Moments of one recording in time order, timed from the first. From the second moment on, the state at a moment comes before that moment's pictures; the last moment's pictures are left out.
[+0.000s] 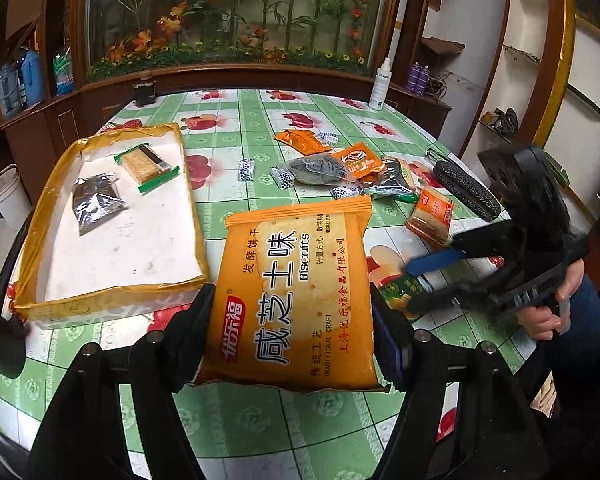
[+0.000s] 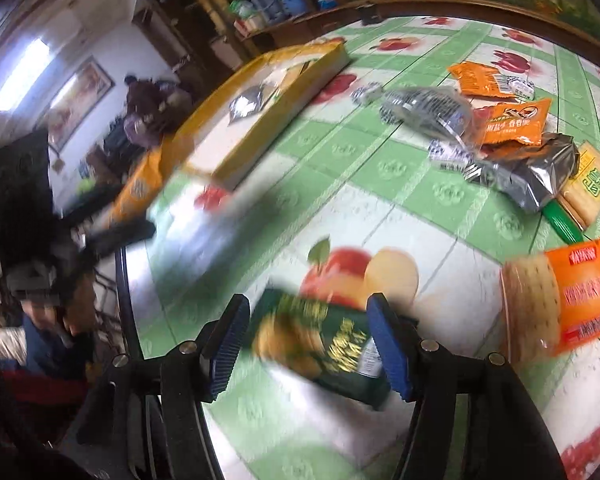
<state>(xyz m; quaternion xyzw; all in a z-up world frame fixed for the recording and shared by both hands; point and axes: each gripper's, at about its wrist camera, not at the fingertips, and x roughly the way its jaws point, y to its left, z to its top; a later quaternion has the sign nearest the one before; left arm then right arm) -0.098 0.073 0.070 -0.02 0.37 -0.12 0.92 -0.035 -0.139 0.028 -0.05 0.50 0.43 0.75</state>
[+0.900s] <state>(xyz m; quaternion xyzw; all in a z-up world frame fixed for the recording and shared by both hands) -0.112 0.097 0.072 0.00 0.32 -0.03 0.95 -0.062 -0.100 0.029 -0.16 0.46 0.35 0.80</state>
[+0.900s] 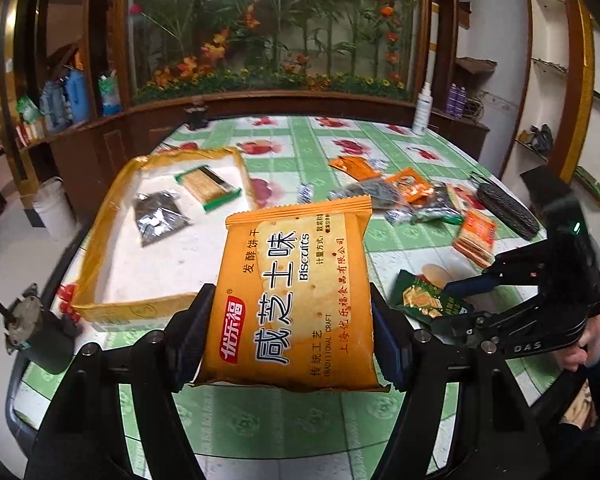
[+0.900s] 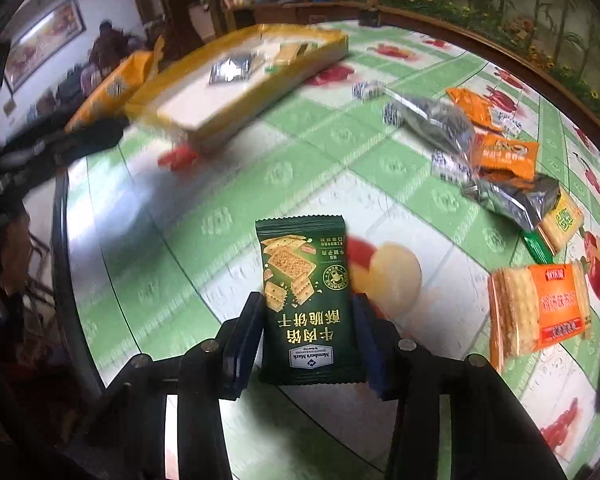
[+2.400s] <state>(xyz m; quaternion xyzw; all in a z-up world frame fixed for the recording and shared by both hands) -0.100 0.169 0.077 -0.01 0.30 0.08 0.95 -0.015 0.017 0.079 0.01 0.43 0.39 0.81</state>
